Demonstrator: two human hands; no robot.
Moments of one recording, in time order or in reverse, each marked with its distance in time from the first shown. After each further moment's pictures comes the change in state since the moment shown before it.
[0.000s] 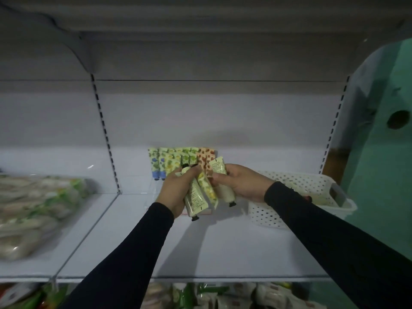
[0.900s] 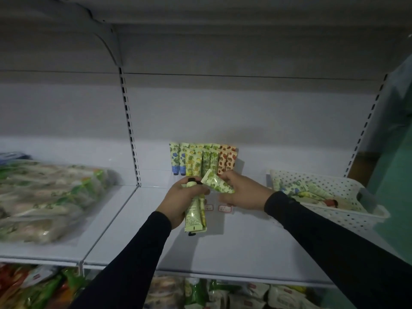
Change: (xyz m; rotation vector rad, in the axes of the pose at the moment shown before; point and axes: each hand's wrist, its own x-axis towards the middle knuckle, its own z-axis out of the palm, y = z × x) left_hand -0.016 -0.008 -0.057 0.059 -0.064 -0.083; right_hand 0.028 0.014 0.042 -0.543 0.029 0.026
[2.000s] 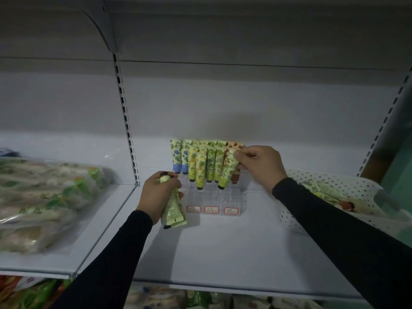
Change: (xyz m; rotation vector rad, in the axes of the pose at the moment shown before) left_hand 0.036 0.003 -0.057 0.109 0.288 0.101; right_hand 0.039 0.009 -0.025 0.292 0.643 -0.005
